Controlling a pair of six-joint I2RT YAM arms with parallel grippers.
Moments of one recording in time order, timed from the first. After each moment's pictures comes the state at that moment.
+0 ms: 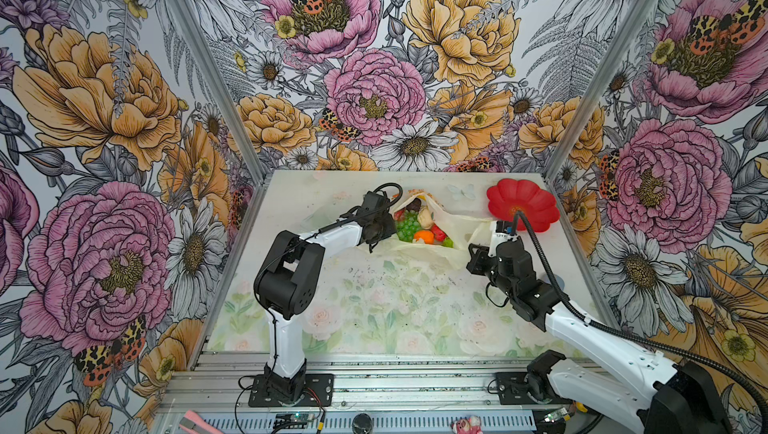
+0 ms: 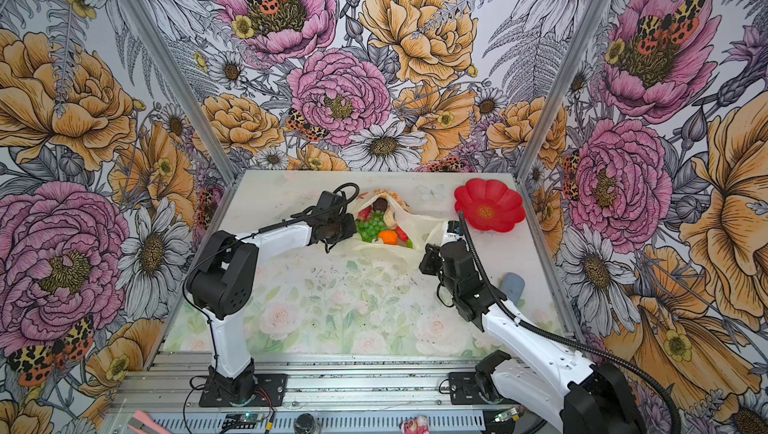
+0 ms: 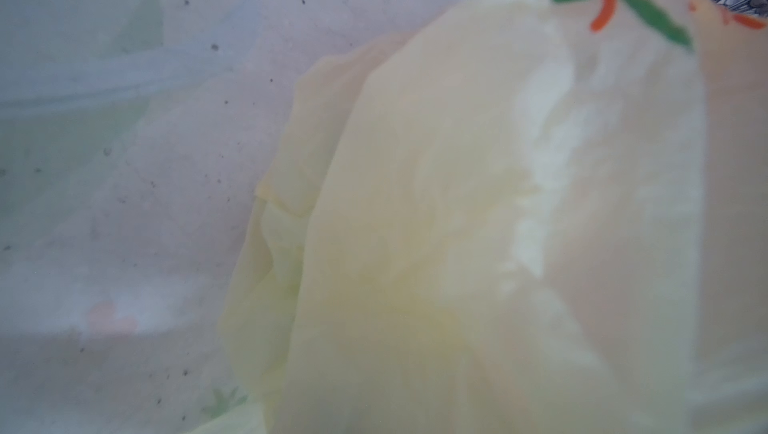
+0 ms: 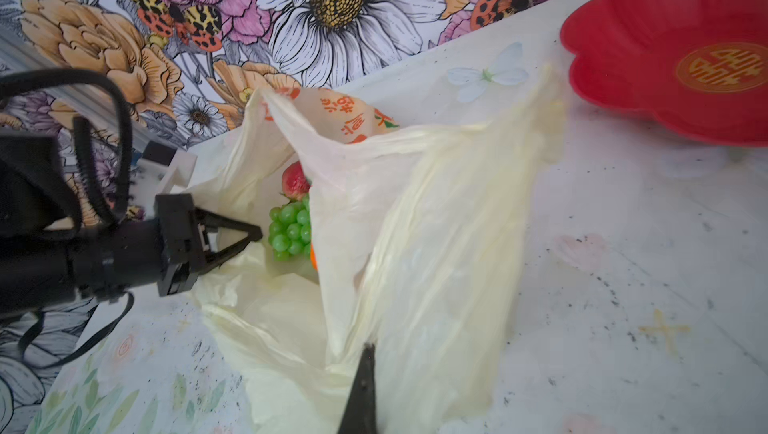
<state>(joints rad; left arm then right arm) -0.45 1.89 1.22 -0.15 0.12 -0.77 0.43 0.99 0.54 -0.03 0.10 0.58</state>
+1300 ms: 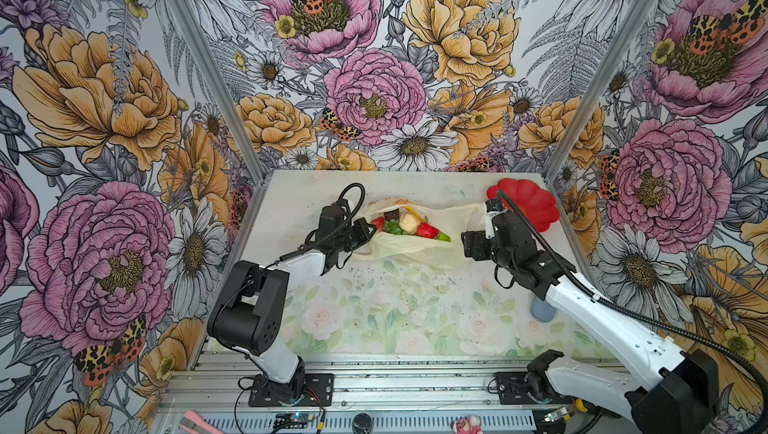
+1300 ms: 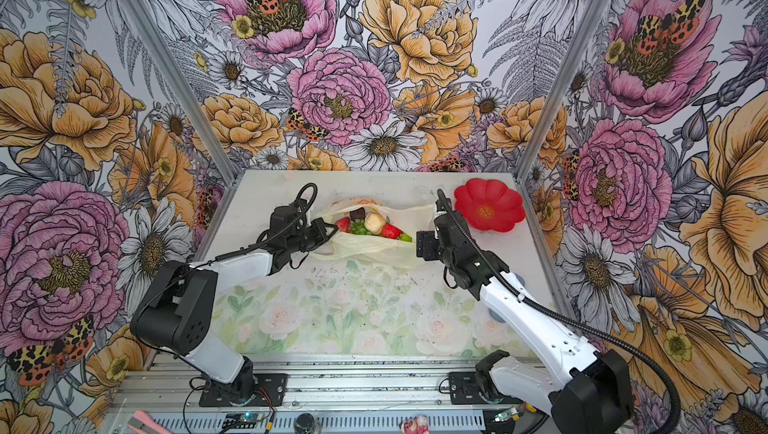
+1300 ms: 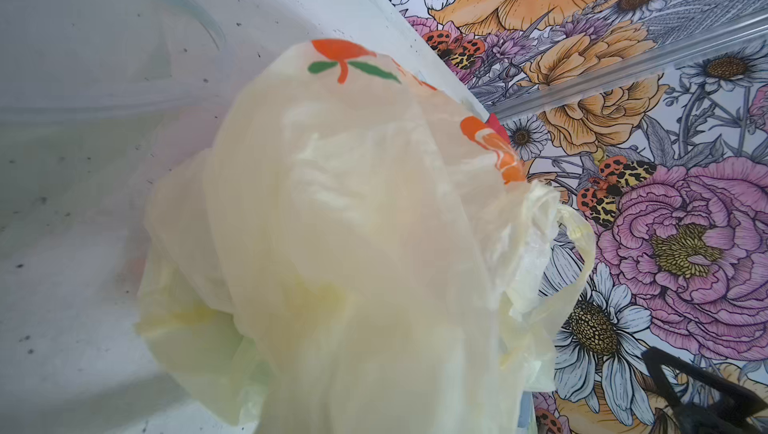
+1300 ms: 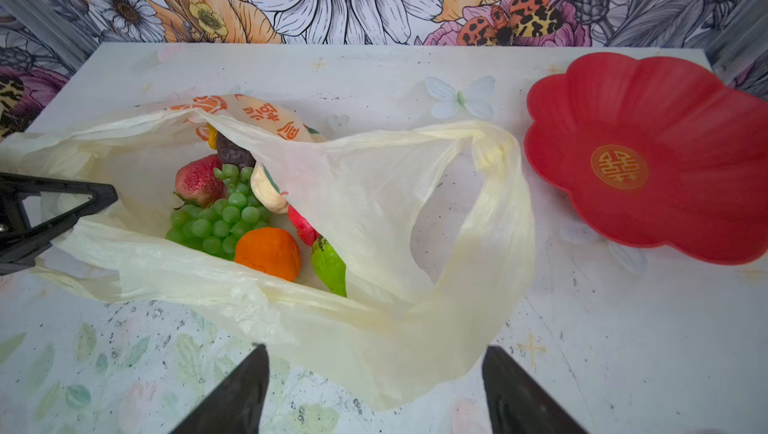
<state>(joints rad) -0.30 1.62 0.83 0.26 0.41 -0.79 0.50 1.15 0.96 -0.48 0.18 0.25</state>
